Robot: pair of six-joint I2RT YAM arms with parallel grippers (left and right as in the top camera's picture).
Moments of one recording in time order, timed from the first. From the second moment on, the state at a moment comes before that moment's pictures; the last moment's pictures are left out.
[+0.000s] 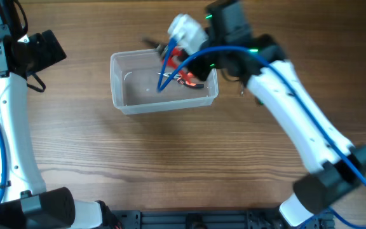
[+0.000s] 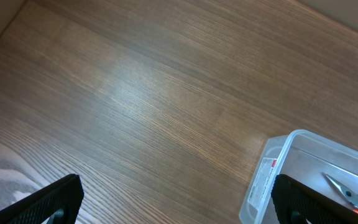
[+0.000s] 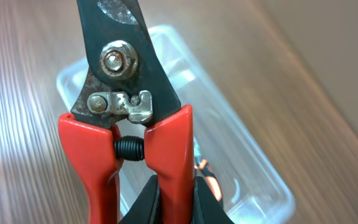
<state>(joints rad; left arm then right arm) 0.22 1.61 1.81 -1.20 -0.17 -0.26 0.52 1.79 1.76 -0.83 -0.32 -0.55</state>
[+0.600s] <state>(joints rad) 0.22 1.61 1.81 -1.20 -0.17 -0.26 0.54 2.21 1.74 -0.47 -0.32 -0.93</state>
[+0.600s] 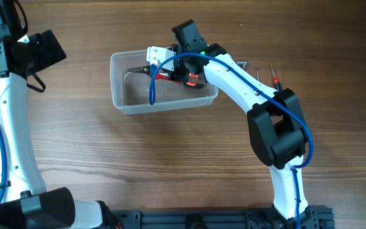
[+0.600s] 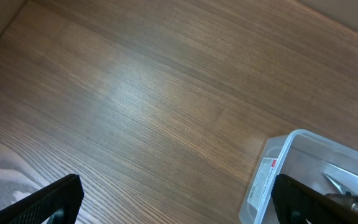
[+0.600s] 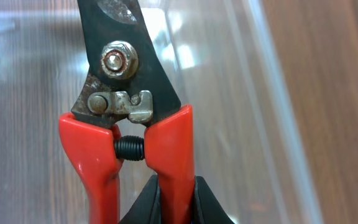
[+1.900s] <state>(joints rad) 0.22 1.61 1.81 -1.20 -0.17 -0.26 0.47 1.93 1.74 -0.57 -0.06 -0.42</state>
